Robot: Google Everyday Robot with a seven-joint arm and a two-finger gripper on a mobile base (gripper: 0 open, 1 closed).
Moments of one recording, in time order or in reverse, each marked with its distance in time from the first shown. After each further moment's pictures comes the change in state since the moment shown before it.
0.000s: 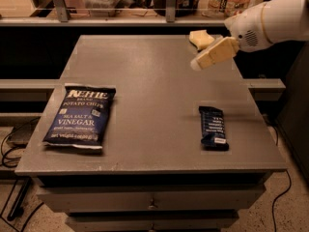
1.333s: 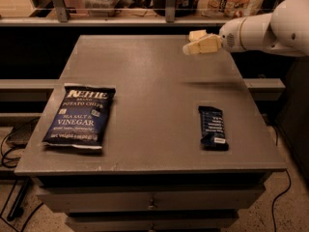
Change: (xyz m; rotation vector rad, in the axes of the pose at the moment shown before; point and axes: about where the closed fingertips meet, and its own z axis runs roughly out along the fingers) arm 0.020 -0.096 0.076 0.158 -0.153 0.240
